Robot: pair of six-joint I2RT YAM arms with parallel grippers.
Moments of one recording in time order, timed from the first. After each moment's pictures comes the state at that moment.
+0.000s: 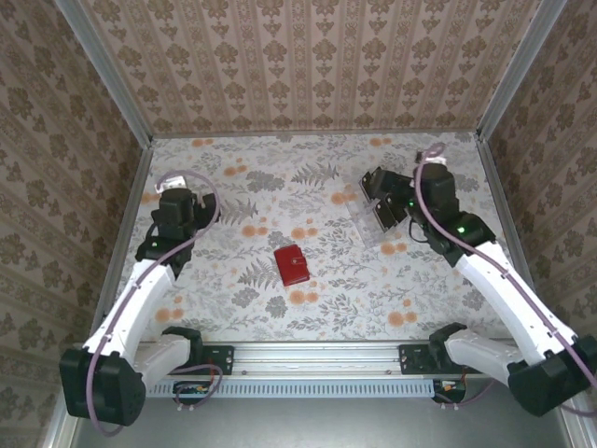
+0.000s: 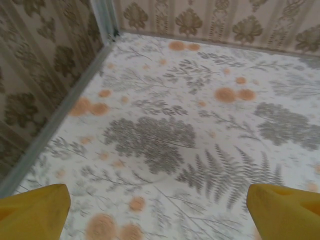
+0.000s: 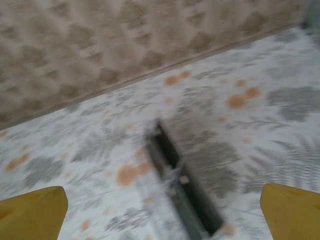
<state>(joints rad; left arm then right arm) -0.21 1.00 0.68 -0.19 -0.39 -0.18 0.27 1.01 0.96 -0.44 0.33 0.48</state>
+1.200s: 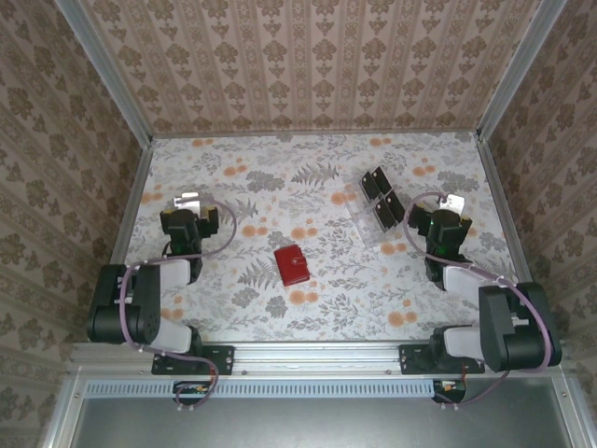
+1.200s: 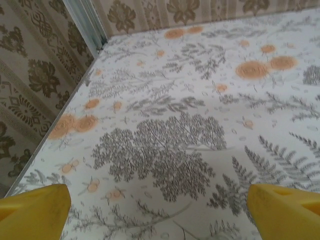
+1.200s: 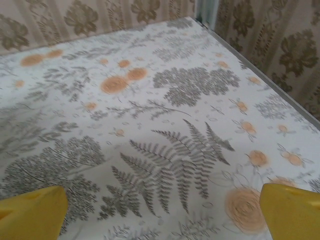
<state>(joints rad) -0.08 1.47 0.39 0.71 -0.24 0.10 0.02 1.30 0.36 0.55 0.37 0.18</state>
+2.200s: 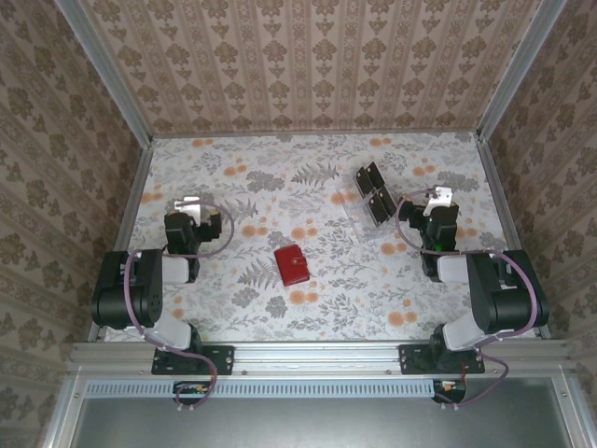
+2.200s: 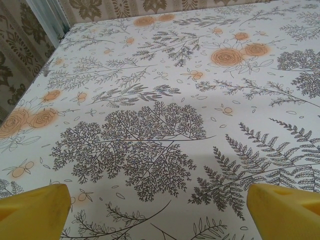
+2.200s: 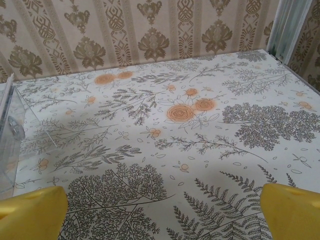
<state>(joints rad) -0.02 1.55 0.38 0.77 -0.05 0.10 0.01 1.51 0.39 0.85 0.16 0.10</state>
